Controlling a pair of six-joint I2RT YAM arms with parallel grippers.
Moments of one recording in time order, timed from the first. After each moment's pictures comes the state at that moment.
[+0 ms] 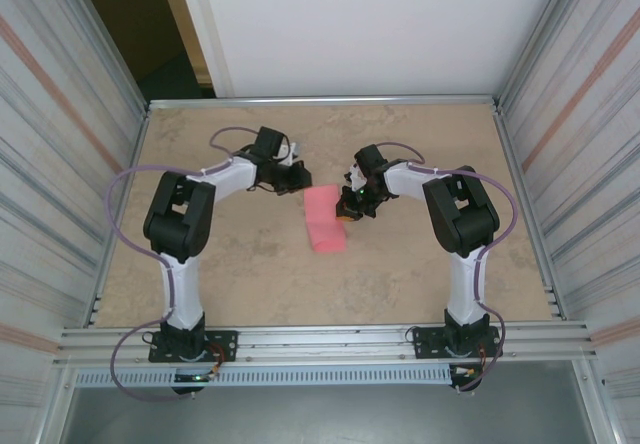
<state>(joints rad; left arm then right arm) -0.42 2.02 1.35 -0.30 0.54 -0.54 0.45 2.06 1.27 -0.51 -0.55 0.51</state>
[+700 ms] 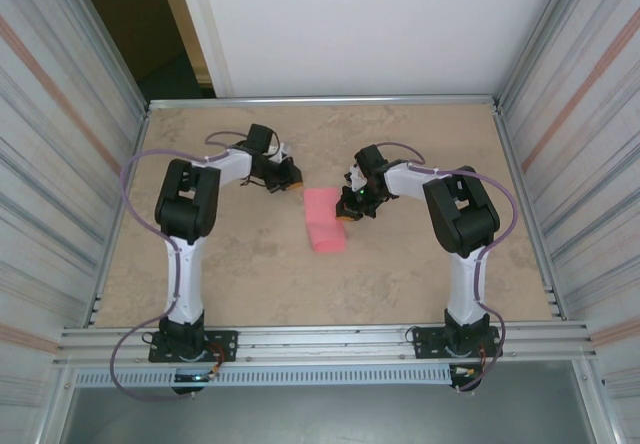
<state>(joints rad) -0.28 2.21 1.51 -0.38 0.59 -0.55 0.45 2.06 1.26 -0.50 -0.55 0.51</state>
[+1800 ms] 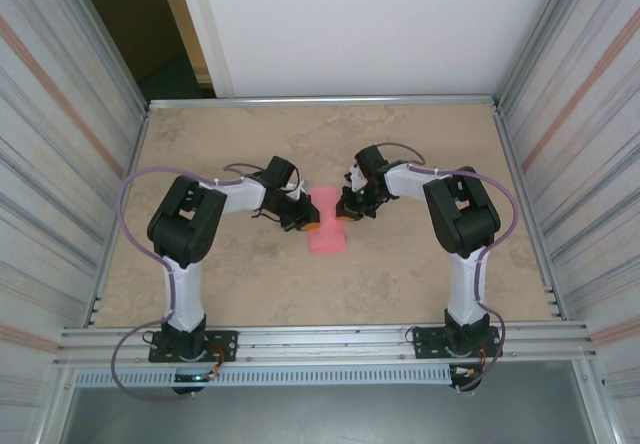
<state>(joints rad) -0.49 1.99 1.15 -0.32 0.68 -0.68 0.45 2.06 1.25 -0.49 -0.55 0.51</state>
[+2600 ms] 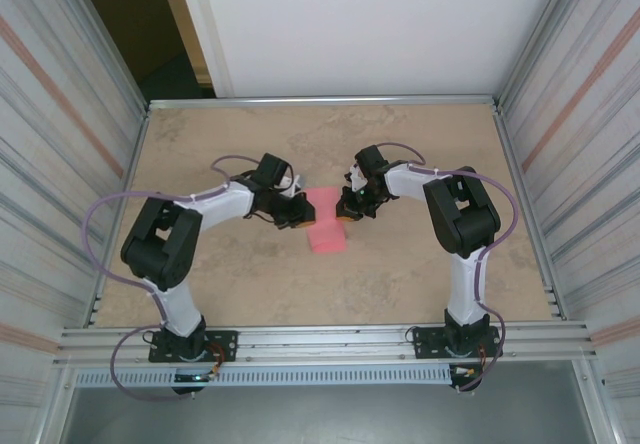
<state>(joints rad) -0.52 1.80 1.08 -0.34 0.61 -0.65 0.45 2.06 1.25 -0.48 -0.55 0.51</state>
